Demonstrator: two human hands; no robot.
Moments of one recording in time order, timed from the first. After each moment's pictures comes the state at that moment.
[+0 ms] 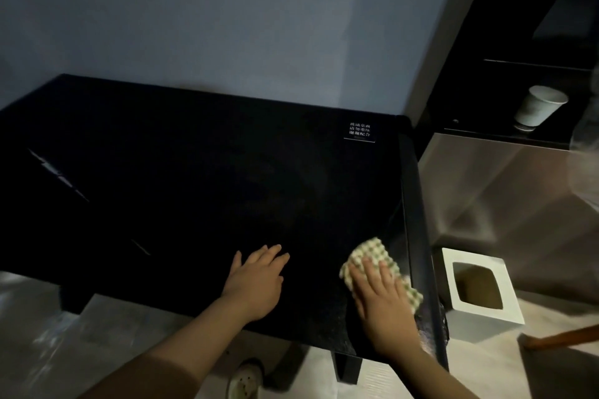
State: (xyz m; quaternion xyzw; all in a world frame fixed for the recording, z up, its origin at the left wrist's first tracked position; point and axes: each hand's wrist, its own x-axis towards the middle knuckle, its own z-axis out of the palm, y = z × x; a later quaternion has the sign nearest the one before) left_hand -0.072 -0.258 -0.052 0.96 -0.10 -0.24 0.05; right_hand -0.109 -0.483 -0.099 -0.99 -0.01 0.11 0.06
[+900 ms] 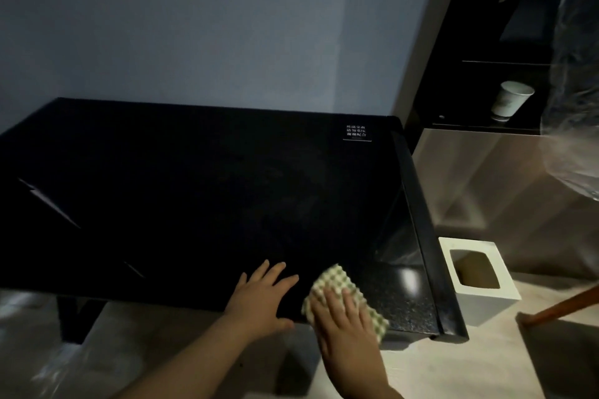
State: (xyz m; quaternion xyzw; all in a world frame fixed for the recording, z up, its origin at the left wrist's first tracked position) left_hand -0.107 -0.208 -0.052 0.94 -0.18 -0.28 0.01; right_hand -0.185 -0.373 -0.104 -0.99 0.00 0.08 0.10
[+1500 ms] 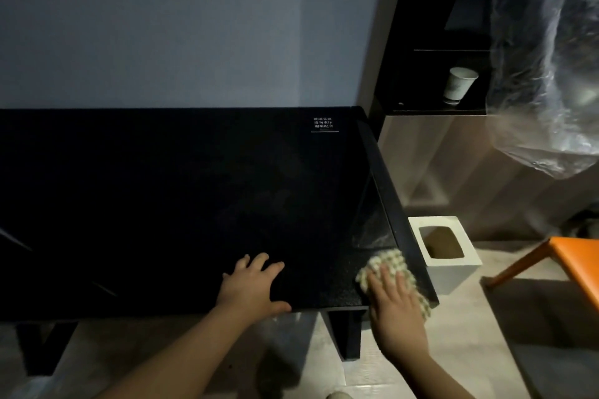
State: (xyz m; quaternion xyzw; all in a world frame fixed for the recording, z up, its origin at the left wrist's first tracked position) left_hand -0.099 -0.222 -0.045 0.95 -0.17 -0.27 0.01; right_hand -0.194 -0.447 -0.089 -0.98 0.16 0.09 0.12
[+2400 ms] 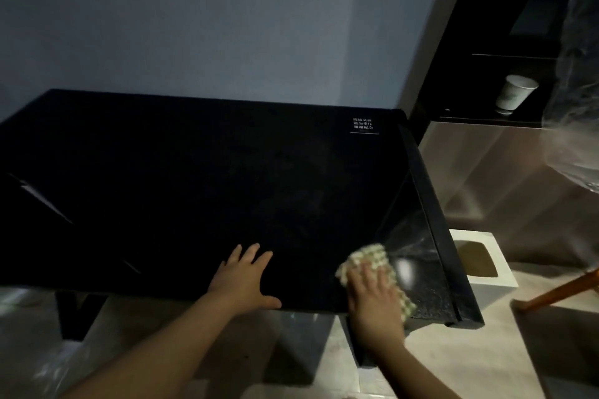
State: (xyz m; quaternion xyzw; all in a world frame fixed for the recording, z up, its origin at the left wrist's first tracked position) left_hand -0.082 -0.150 -0.053 0.95 -0.12 -0.28 0.02; right_hand -0.153 -0.365 -0.094 -0.98 0.09 0.09 0.12
